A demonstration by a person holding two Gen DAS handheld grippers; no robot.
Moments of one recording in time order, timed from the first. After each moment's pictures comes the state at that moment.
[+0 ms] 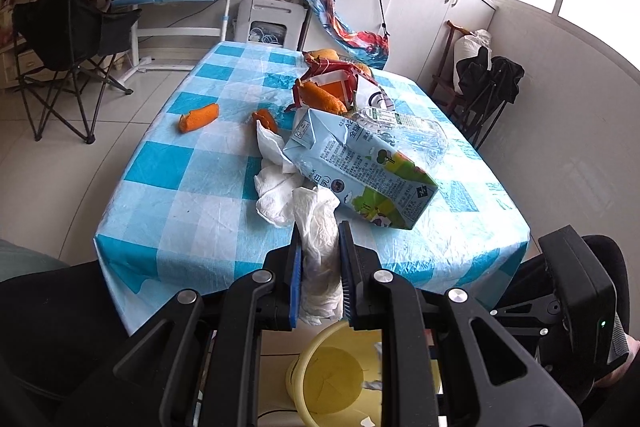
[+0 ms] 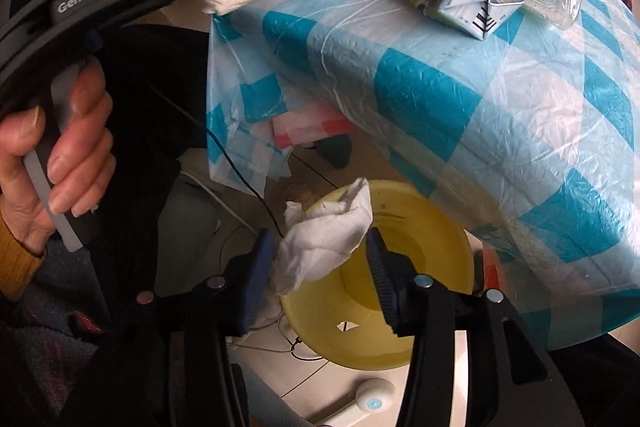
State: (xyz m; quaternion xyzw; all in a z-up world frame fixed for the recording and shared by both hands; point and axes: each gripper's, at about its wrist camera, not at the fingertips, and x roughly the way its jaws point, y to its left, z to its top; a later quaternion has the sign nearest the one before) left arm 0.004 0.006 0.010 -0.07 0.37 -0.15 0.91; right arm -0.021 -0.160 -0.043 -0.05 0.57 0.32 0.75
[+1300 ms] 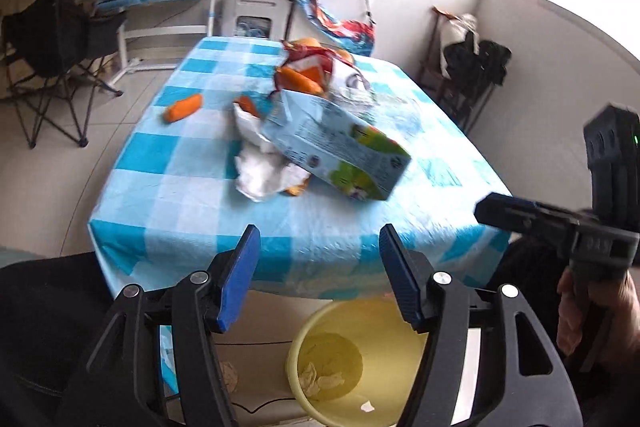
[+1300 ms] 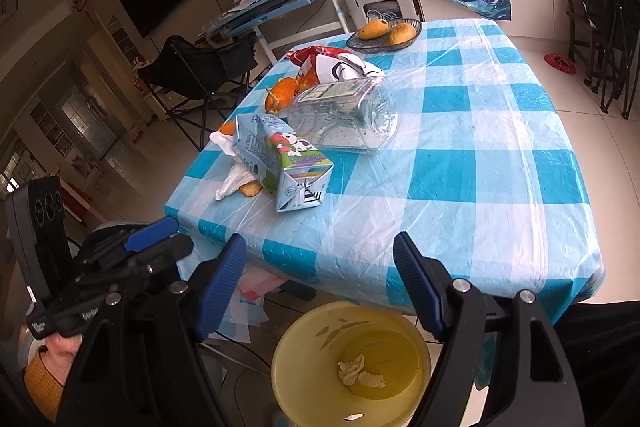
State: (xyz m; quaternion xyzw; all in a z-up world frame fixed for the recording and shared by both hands) left arm -0.016 0.012 0.016 -0.07 0.37 -0.15 0.91; right arm -0.001 -0.247 0.011 0.12 0.41 0.19 0.88
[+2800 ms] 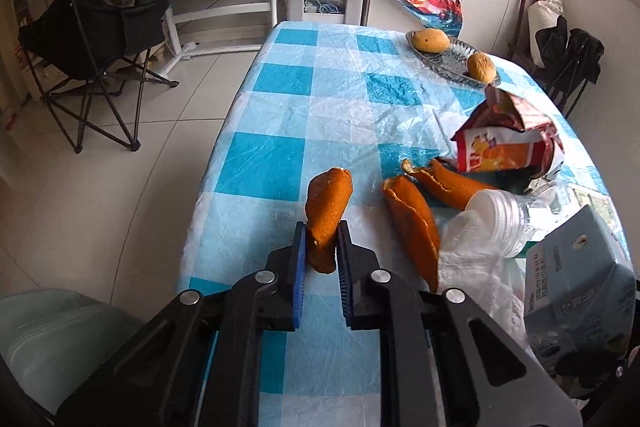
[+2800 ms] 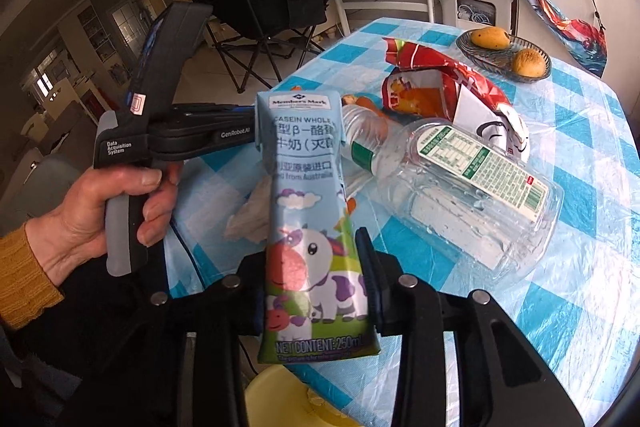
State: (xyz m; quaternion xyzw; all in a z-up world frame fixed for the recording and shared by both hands) left arm 0.186 0.052 -0.016 -0.01 0.43 -0.05 0.90; right arm 0.085 -0.171 0.003 0.01 0.43 0.31 0.85
